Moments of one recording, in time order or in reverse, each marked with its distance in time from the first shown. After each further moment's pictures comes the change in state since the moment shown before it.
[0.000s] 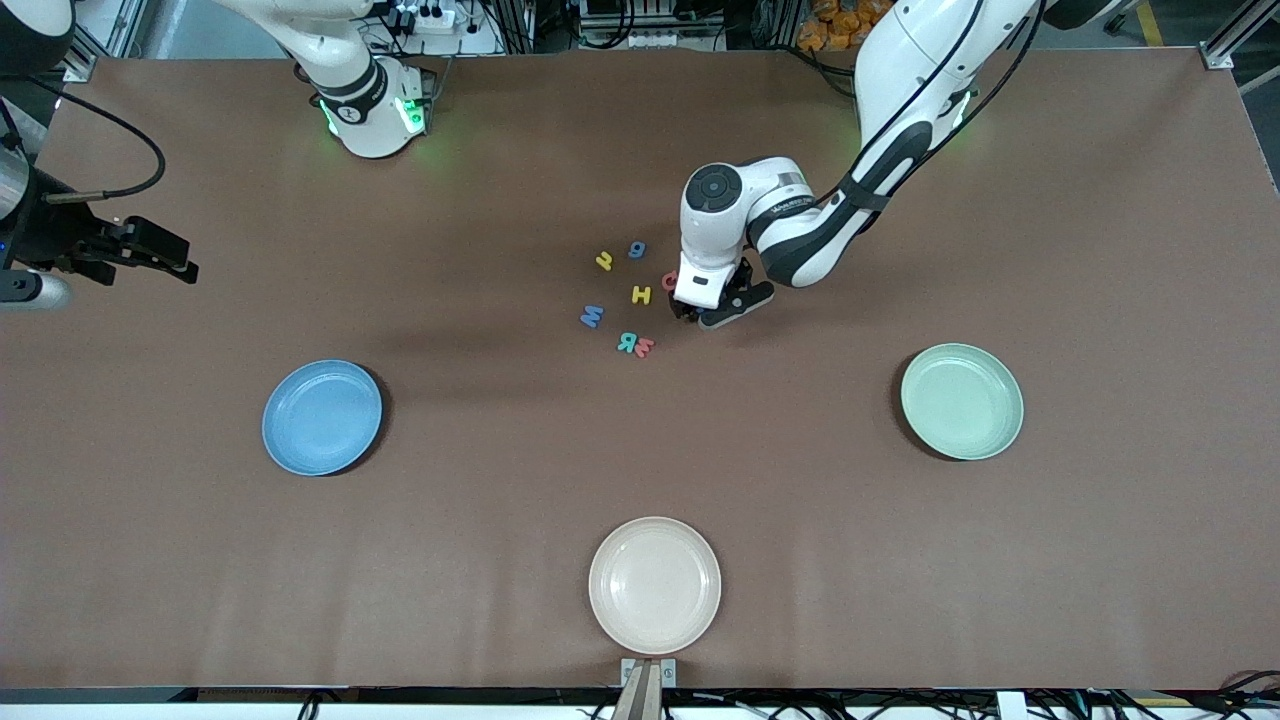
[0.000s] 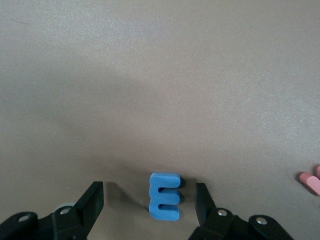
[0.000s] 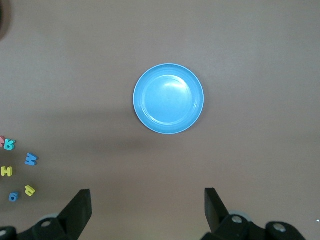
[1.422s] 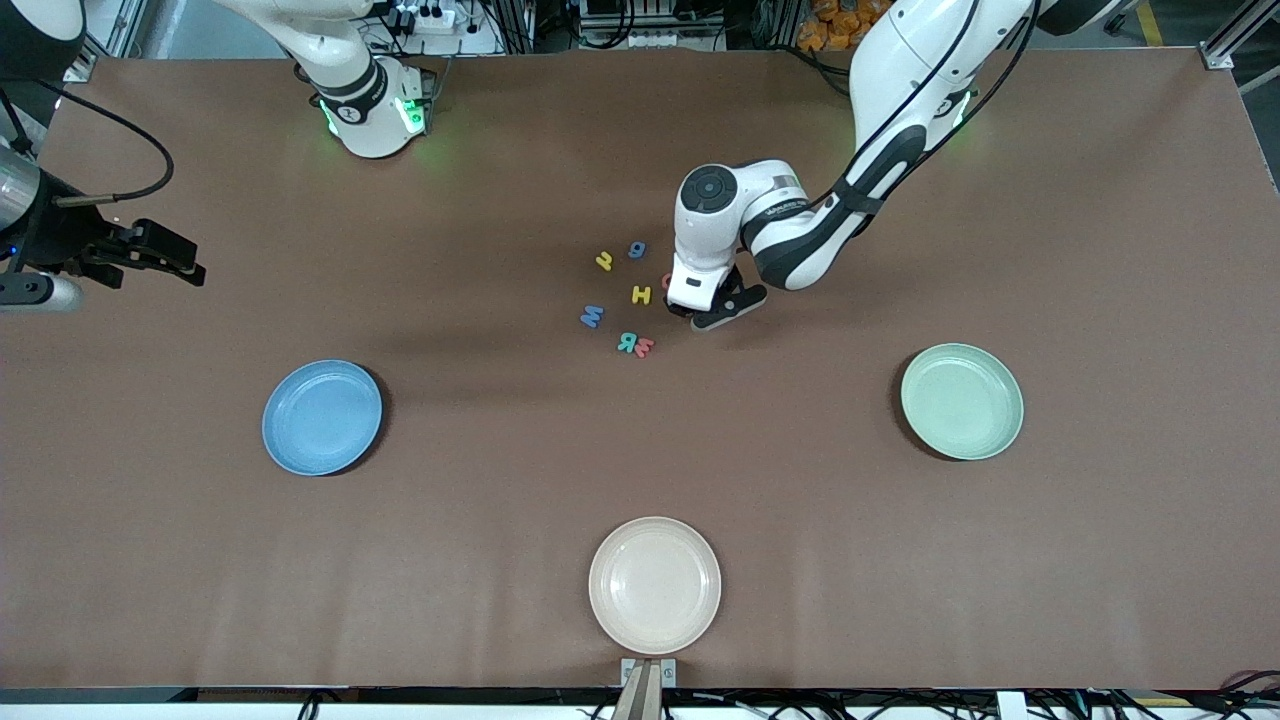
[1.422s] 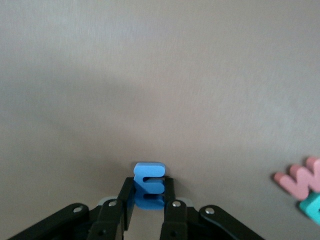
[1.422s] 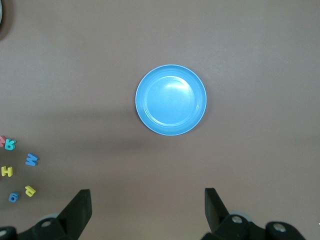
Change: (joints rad) left arm -0.011 0.017 0.021 0.046 0.007 0.013 0.035; right arm 0.006 0.000 0.004 -0.011 0.001 0.015 0.000
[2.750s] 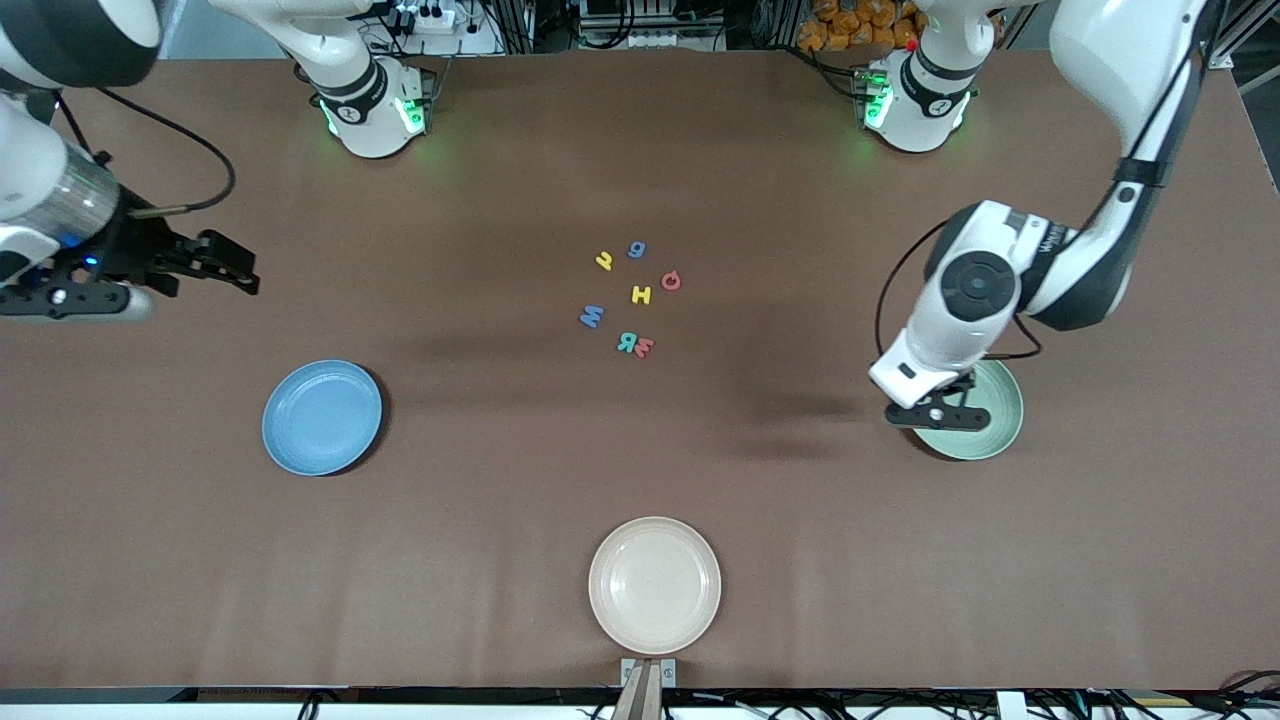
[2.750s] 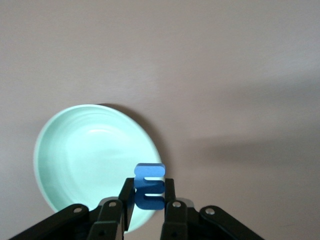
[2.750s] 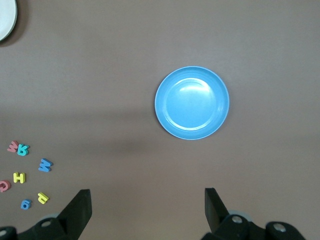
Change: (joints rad) left arm 0.451 -0.230 0.090 0.073 -0.162 -0.274 1.312; right arm 0.106 0.004 0.002 -0.061 0.002 0.078 0.111
